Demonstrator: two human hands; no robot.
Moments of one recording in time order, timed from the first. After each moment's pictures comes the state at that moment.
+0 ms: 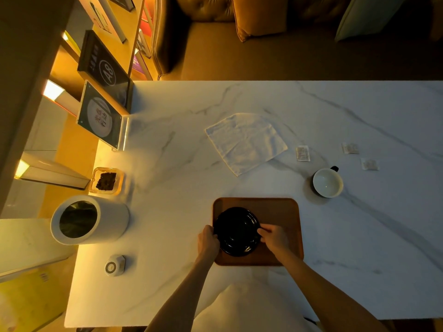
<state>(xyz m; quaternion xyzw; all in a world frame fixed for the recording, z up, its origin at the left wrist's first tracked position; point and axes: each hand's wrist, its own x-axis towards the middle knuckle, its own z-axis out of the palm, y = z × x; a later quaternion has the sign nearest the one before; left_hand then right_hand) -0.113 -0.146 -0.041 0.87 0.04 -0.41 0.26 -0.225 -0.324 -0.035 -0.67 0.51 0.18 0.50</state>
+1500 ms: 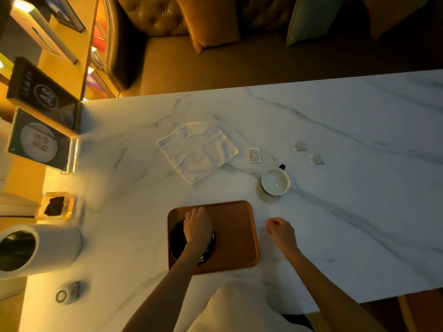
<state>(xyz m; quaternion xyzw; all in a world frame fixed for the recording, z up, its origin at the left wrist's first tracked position) -0.133 -0.280 -0.002 0.94 -0.20 -0.26 0.12 -0.307 -0.451 0.001 -0.66 0.59 0.08 0.46</state>
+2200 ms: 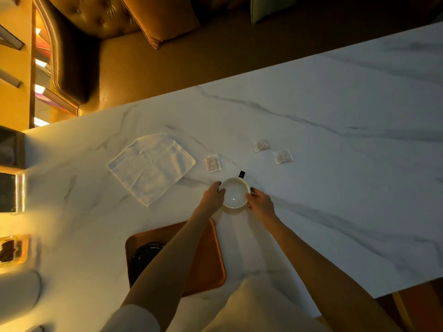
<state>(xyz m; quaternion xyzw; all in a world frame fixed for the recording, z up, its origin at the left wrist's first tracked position) -0.141 -0.515 -0.011 0.83 -0.18 -0.48 0.22 -0.283 -0.604 -0.022 -0.60 0.55 0.02 0.57</state>
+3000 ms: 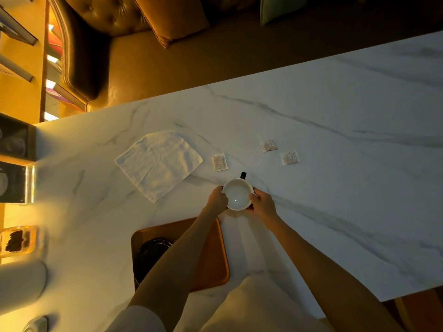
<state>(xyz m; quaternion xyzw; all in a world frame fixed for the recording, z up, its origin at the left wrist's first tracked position) -0.147 -0.509 -0.003 0.81 -0.07 -0.51 0.29 -0.273 -0.592 -0.020 -0.61 0.53 0.01 0.59</state>
